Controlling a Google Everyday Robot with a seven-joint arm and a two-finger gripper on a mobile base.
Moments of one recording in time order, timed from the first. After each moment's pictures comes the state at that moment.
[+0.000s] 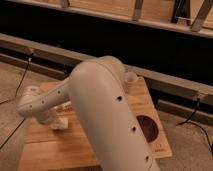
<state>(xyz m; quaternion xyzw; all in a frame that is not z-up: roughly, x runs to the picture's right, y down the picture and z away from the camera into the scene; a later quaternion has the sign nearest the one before) -0.273 0.188 0.790 -0.28 0.06 0.09 0.95</state>
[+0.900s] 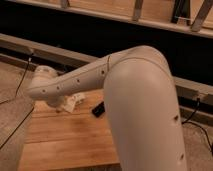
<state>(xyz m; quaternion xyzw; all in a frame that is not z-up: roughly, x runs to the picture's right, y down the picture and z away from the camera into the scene) -0.219 0.073 0.748 -0.19 0.04 0.30 0.94</state>
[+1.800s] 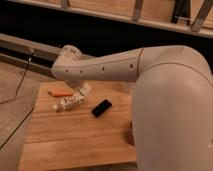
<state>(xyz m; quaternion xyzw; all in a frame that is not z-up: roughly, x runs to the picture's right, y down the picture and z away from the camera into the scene) -0.128 -0.023 0.762 -0.14 0.05 0.43 0.89</state>
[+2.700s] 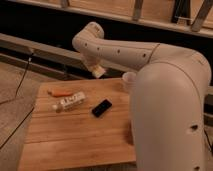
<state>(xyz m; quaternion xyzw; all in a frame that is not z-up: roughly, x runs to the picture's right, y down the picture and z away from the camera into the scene) -0.055 -0.126 0.798 -0.12 0.06 0.51 0.85</state>
